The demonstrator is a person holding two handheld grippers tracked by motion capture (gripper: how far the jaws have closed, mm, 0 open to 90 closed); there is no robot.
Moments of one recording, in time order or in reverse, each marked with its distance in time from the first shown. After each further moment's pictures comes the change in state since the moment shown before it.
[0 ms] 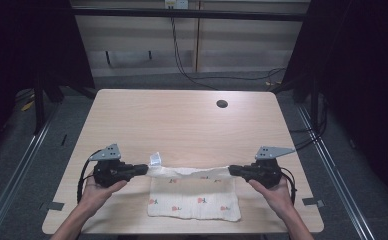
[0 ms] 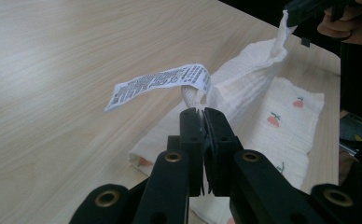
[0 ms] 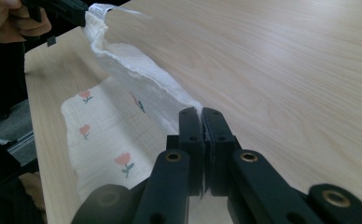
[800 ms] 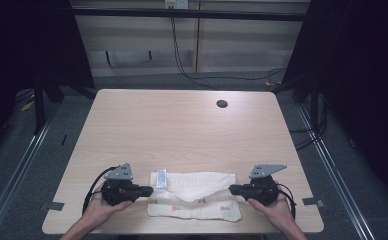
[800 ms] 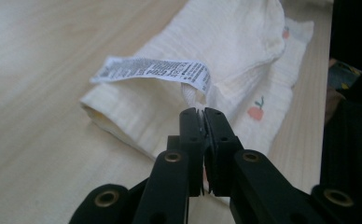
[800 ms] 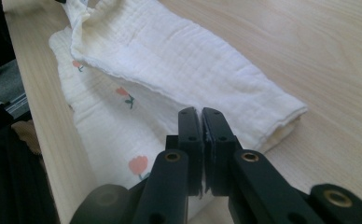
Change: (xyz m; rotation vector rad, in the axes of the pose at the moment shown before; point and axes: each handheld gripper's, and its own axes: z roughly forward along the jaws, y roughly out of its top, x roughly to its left) left arm -0.024 -0.036 0.021 0.172 -0.075 0.048; right arm 0.015 -0.041 0.009 0.159 -0.019 -0.013
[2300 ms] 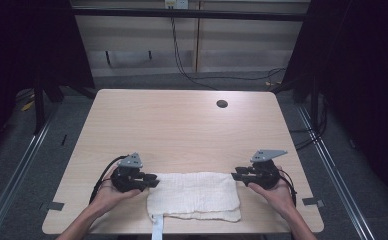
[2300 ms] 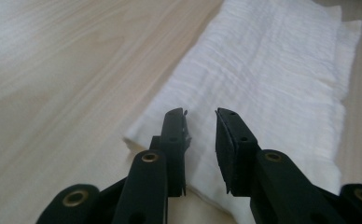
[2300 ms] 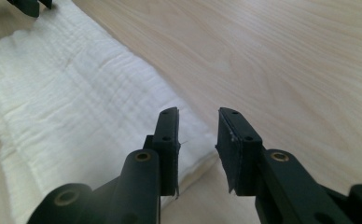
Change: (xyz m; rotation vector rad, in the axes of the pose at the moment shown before) left arm 0.031 0.027 0.028 0.040 0.058 -0.001; right arm -0.034 0.025 0.005 0.003 -0.105 -0.004
